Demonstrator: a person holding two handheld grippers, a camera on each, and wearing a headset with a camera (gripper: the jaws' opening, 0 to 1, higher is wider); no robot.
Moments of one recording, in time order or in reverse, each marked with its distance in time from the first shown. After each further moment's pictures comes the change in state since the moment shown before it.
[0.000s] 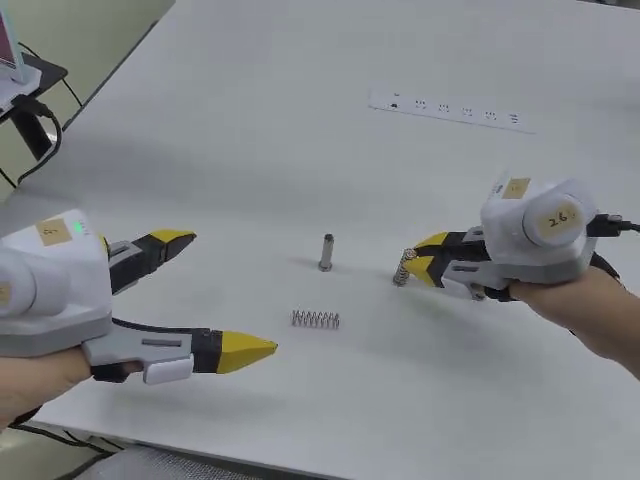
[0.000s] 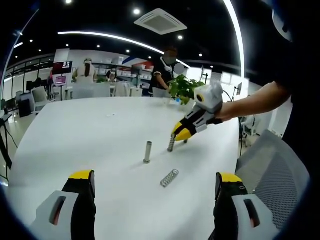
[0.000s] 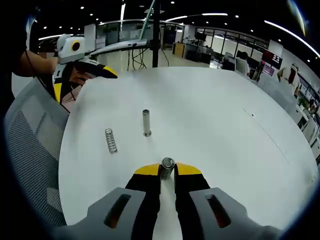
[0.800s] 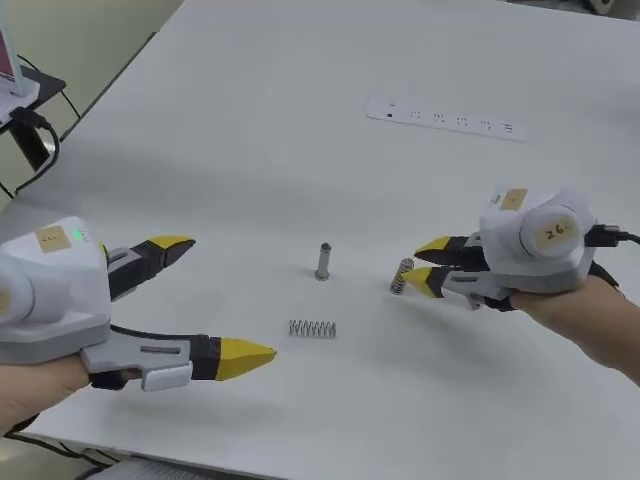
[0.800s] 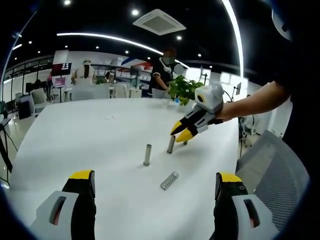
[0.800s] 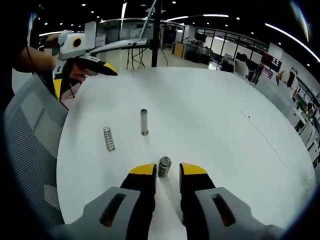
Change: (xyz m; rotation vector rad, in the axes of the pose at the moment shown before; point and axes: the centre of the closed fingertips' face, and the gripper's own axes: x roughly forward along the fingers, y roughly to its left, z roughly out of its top) left arm 0.001 0.000 0.006 0.014 -0.006 -0.004; right arm -0.012 -0.007 0.004 -0.021 -0.010 -0.025
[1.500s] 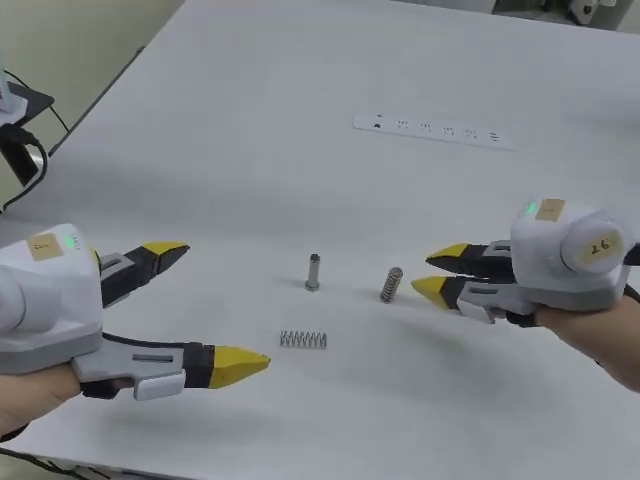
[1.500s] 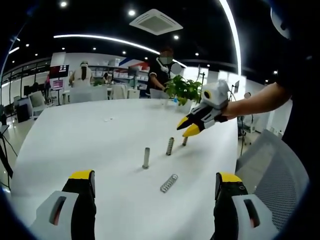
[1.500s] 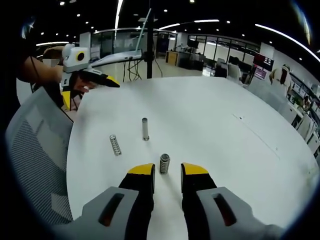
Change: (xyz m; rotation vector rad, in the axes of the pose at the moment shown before) left arm 0.003 -0.003 0.006 0.024 0.003 -0.012; right arm -0.034 0.002 0.007 0.065 -0.089 -0.025
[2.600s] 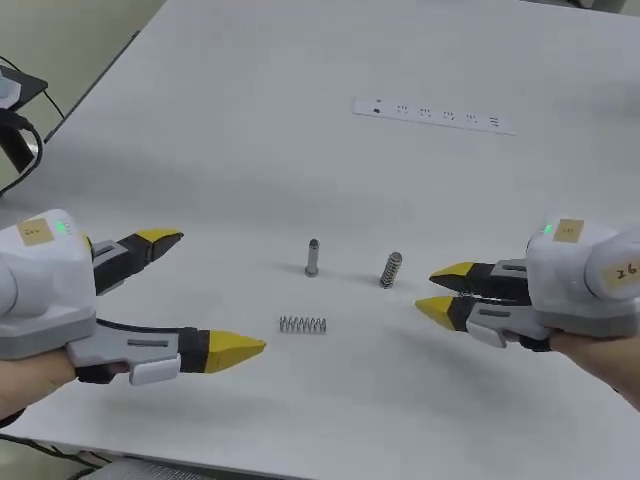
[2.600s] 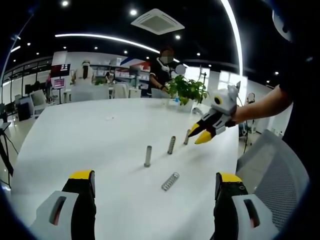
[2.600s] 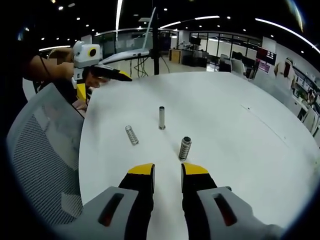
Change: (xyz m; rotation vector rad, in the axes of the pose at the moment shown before) left arm -0.002 0.004 -0.003 -0.012 0.003 0.010; right arm -0.005 0.032 -0.027 0.030 0.030 0.058
